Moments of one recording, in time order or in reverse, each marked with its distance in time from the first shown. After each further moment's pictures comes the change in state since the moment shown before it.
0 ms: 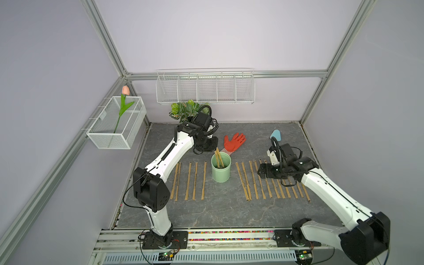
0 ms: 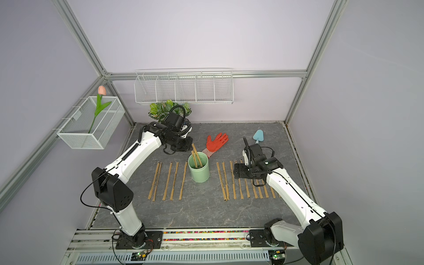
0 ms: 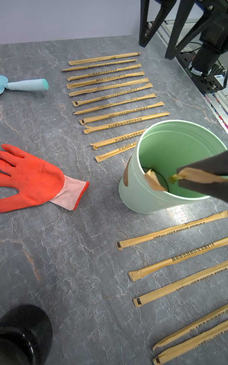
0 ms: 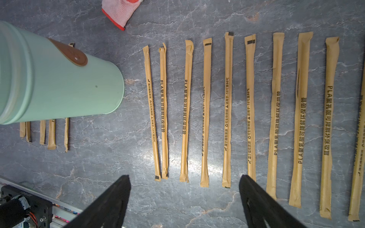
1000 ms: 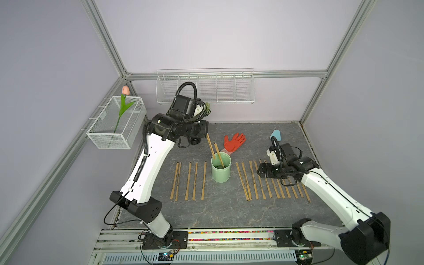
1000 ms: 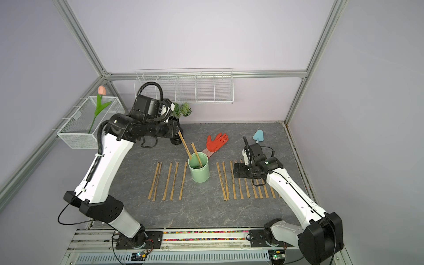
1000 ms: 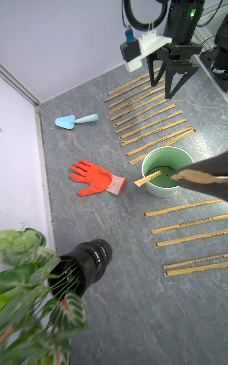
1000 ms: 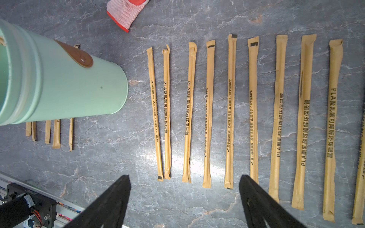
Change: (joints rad) left arm 0.001 -0.164 0.379 -0.179 -0.171 0.053; right arm 0.000 0.001 0.008 0.003 -0.014 0.000
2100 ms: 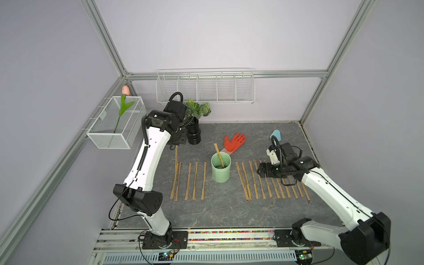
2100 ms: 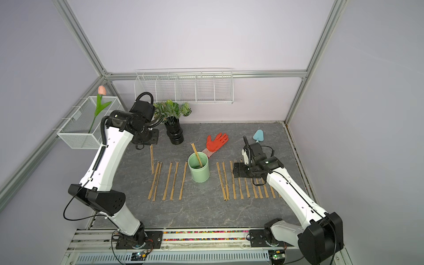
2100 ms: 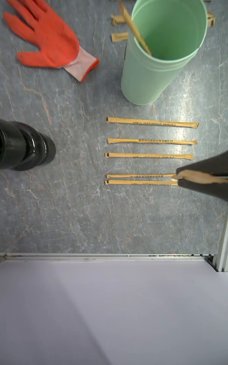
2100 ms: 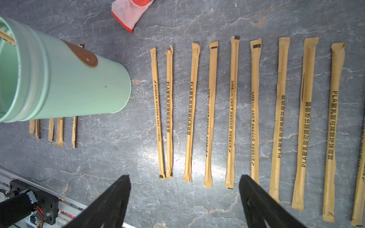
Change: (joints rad) left arm 0.196 0.095 -0.093 -0.277 -0.336 0.032; right arm 0.000 0.003 0.011 -0.008 -0.008 -0.016
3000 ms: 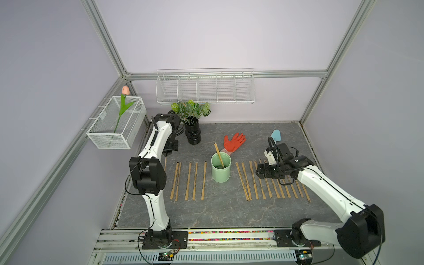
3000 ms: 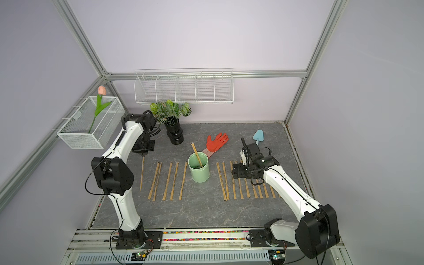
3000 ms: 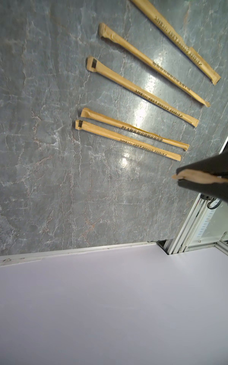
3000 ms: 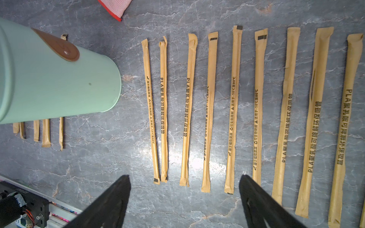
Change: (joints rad) left arm 0.190 0.291 -0.127 -0.027 -0.049 -0.032; right arm 0.000 0.062 -0.023 0.035 0.000 -0.008
